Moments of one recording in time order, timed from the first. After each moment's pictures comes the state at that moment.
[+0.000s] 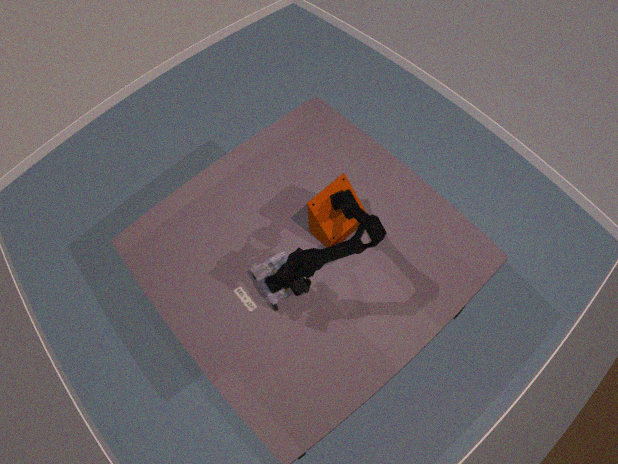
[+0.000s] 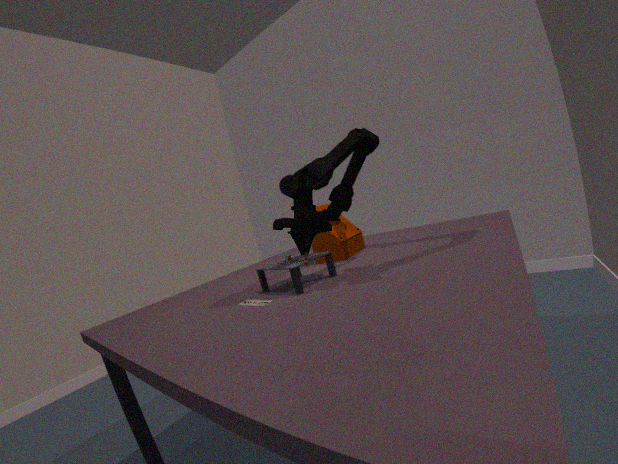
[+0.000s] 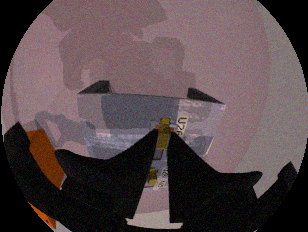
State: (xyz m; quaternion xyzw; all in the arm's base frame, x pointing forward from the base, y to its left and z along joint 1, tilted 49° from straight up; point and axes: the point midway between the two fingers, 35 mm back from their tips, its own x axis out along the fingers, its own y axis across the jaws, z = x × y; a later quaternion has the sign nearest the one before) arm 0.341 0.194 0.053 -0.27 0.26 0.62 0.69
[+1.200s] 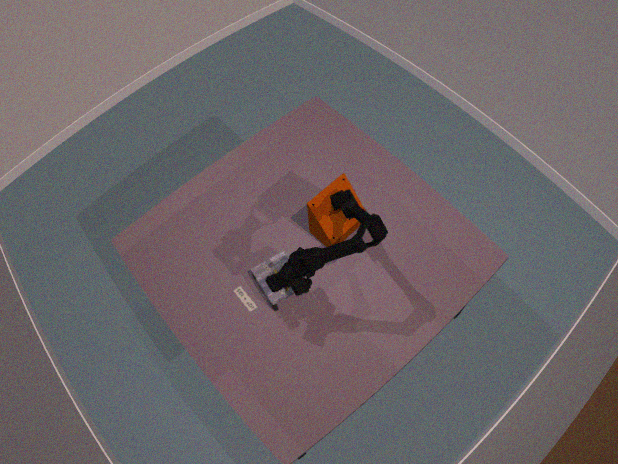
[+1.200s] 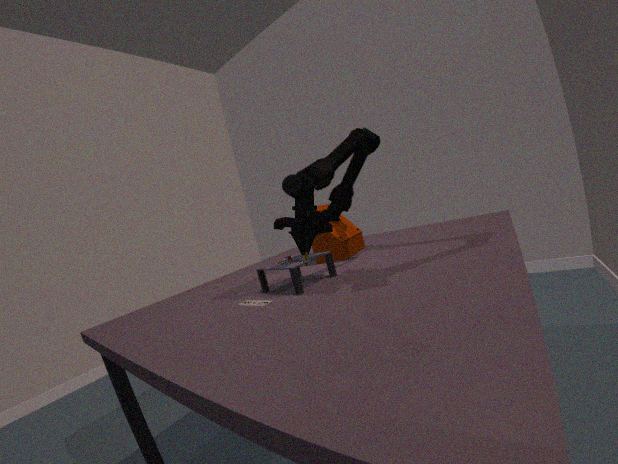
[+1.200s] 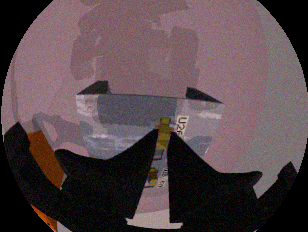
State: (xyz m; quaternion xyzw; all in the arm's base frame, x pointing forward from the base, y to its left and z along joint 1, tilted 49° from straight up) arm 0.339 0.194 0.053 -0.27 0.25 0.61 0.70
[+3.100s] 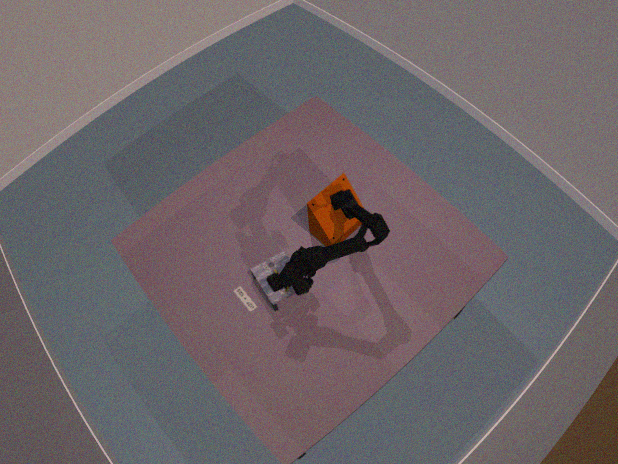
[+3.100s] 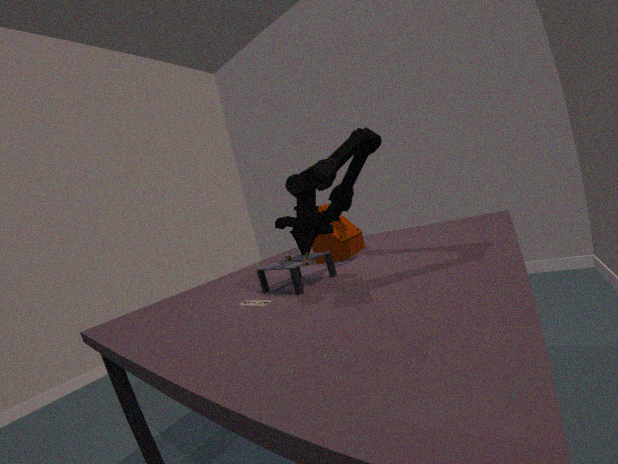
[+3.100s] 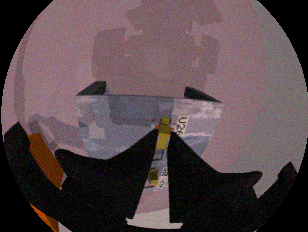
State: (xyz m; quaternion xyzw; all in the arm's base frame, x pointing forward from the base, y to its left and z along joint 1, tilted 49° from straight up) arm 0.337 0.194 0.053 -0.27 0.25 0.60 0.71
